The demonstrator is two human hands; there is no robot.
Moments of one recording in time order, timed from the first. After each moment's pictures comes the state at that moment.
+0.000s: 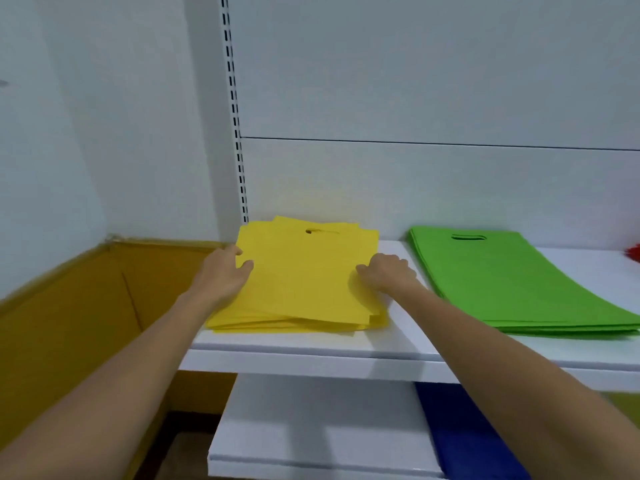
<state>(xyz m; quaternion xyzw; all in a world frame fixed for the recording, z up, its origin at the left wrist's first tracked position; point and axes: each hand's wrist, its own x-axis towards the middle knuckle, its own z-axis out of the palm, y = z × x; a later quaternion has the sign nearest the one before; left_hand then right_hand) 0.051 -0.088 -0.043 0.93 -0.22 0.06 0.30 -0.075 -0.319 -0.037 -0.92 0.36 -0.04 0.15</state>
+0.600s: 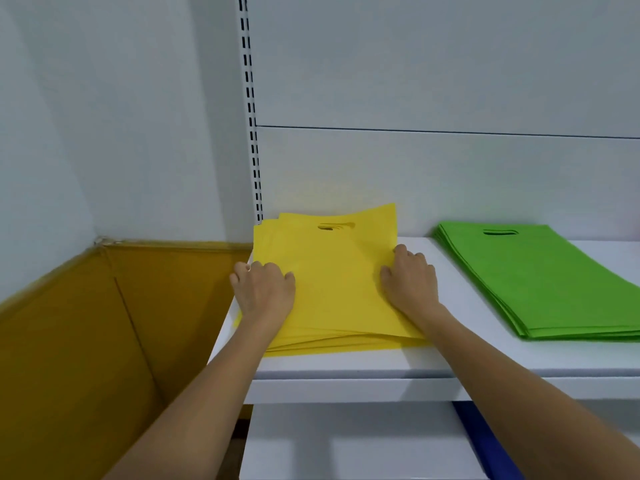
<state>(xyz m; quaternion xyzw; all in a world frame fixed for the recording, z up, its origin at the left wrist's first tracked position) 0.069 -0.114 -0.069 0.96 -0.18 0.13 0.17 -0.041 -0.287 -0.065 -0.91 0.35 -0.22 0.03</state>
